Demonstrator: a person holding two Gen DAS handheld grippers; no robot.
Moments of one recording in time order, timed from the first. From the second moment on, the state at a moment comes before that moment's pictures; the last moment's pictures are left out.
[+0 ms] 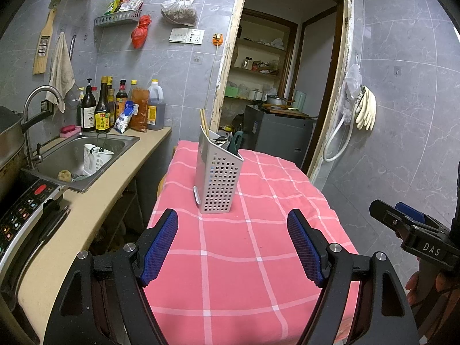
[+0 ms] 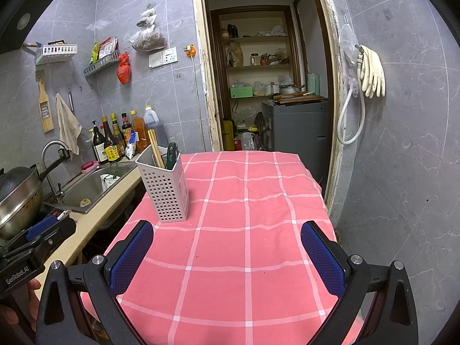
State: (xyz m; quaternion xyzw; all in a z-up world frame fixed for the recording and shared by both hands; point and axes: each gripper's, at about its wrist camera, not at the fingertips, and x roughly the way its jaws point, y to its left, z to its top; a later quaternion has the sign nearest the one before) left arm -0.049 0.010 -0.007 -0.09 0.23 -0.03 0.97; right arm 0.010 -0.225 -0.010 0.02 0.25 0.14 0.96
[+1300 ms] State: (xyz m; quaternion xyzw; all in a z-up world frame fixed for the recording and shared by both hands) left arm -0.048 0.010 -0.019 -0.07 0.25 0.00 0.97; right arm 0.010 -0.222 -0.011 0.02 0.25 0.14 0.96
